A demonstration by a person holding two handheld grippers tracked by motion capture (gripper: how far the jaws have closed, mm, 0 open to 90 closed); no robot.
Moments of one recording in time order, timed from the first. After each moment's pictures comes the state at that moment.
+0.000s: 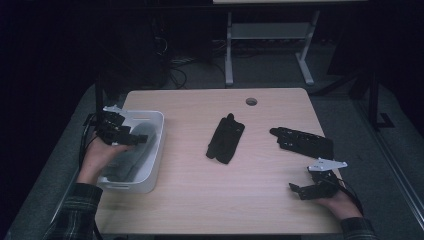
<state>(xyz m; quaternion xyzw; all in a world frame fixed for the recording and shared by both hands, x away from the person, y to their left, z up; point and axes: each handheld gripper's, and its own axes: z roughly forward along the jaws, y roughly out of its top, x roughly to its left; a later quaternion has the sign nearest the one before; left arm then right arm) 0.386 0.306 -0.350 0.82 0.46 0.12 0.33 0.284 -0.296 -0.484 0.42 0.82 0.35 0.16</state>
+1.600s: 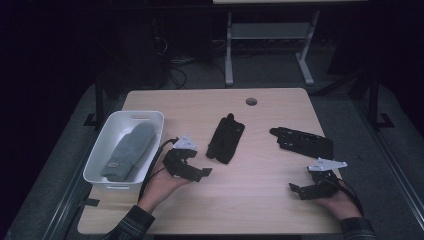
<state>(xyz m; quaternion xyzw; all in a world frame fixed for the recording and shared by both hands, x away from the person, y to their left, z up) 0.322 0.142 -0.410 0.86 0.30 0.06 0.40 0.284 -0.296 -0.484 0.42 0.82 0.35 0.16</state>
